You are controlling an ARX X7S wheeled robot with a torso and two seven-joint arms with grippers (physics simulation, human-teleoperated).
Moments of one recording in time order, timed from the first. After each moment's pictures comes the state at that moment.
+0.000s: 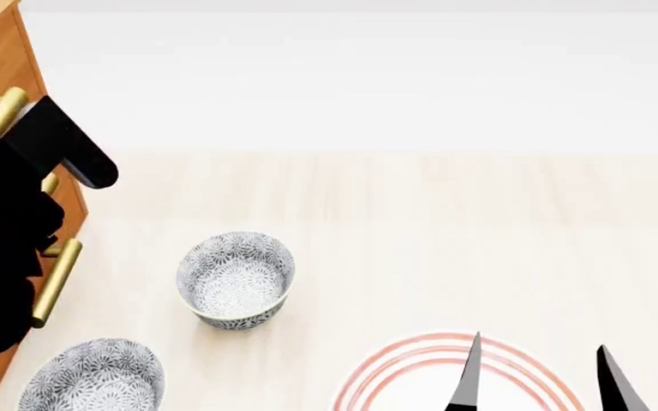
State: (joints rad) left arm -1.19 -0.22 0.68 -0.69 0.46 -0.96 0.12; right arm -0.10 0.36 -0.05 -0.63 0.38 0.27 0.33
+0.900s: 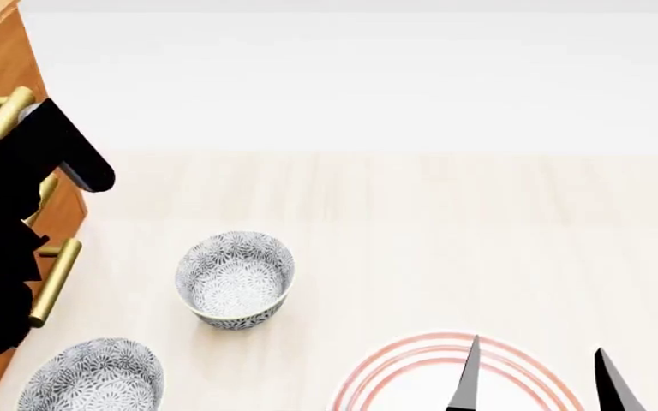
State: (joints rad) left arm -1.19 -0.23 0.72 -0.71 0.48 -0.94 0.11; right arm -0.11 0.37 -0.06 -0.62 0.39 0.25 0.34
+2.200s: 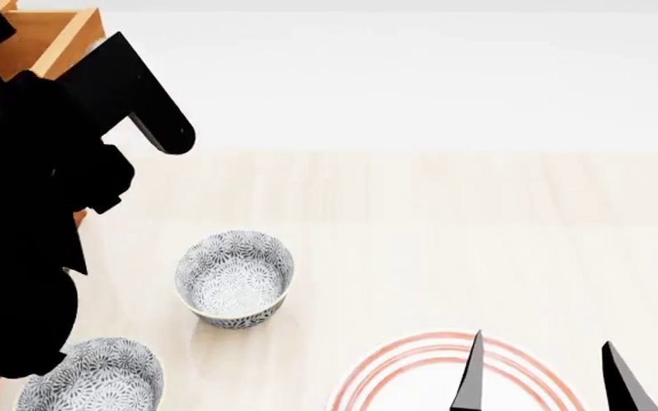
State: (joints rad) left arm -1.26 -0.23 0.91 -0.14 0.55 -1.31 0.41; right arm -0.13 0.41 -0.04 -0.70 0.45 0.27 0.36
